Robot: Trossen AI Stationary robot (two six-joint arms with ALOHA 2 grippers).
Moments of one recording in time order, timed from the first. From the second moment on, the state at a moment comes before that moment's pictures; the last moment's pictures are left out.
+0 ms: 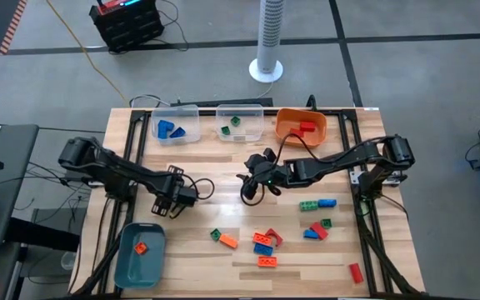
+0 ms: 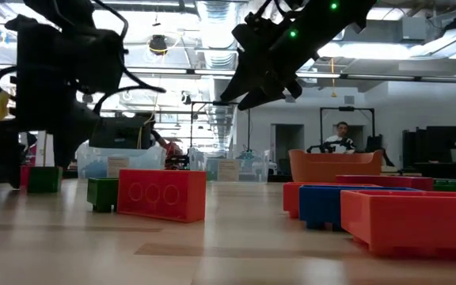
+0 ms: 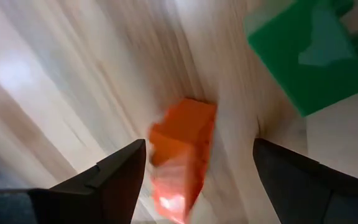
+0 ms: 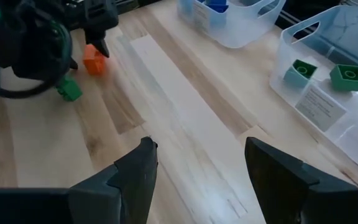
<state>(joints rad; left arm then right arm) -0.19 1.51 0.75 -0.99 -0.29 0.12 0.08 1.67 1.08 -0.05 0.45 0.41</state>
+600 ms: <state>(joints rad) -0.18 1.55 0.78 -1.06 -0.28 0.19 0.08 1.67 1.08 -0.05 0.45 0.40</state>
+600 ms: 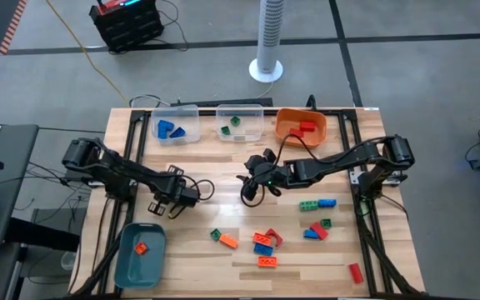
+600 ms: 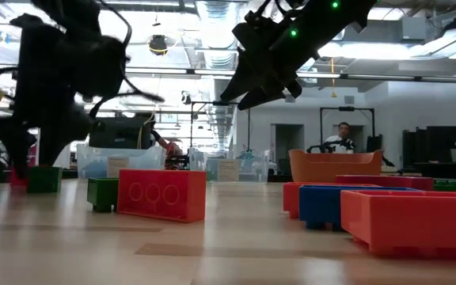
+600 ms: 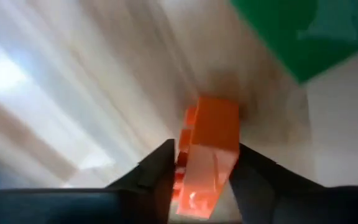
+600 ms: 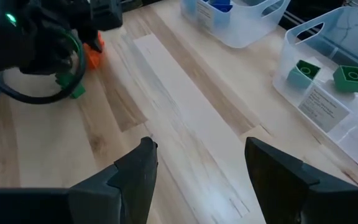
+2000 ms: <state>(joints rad) -0.79 1.38 0.92 -1.13 0.30 -0.85 0.08 1.67 1.07 -0.14 0.47 0.46</state>
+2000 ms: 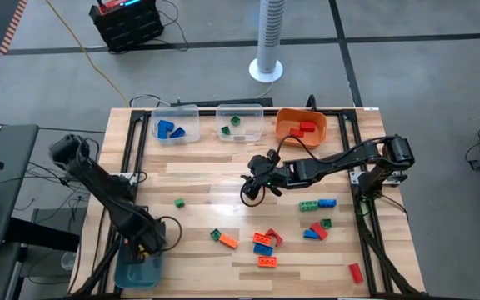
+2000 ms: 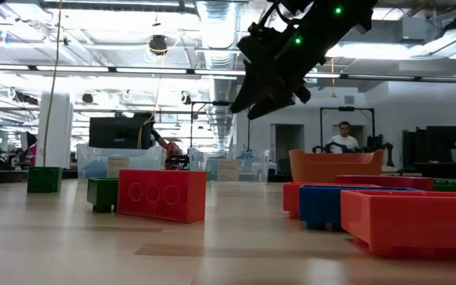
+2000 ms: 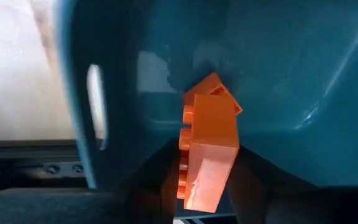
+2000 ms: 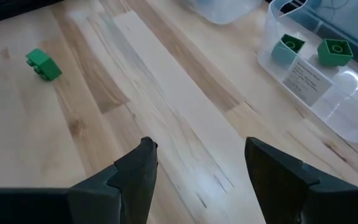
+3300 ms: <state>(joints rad) -0.27 1.41 0.95 -1.05 -0.09 -0.36 0.09 1.67 1.07 -0.08 0.47 0.44</state>
